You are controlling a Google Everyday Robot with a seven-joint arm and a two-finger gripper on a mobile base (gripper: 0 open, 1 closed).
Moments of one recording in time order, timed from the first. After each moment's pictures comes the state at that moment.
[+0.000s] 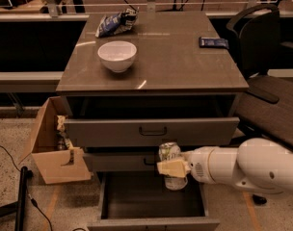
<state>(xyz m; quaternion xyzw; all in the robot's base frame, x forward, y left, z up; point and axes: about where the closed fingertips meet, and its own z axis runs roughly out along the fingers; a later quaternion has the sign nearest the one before) 0.464 -0.087 0.690 -0.22 0.88 0.26 0.33</state>
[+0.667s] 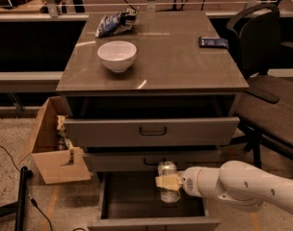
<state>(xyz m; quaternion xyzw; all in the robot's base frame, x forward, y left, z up) 0.479 -0.090 0.556 -0.14 0.90 0.29 0.29</state>
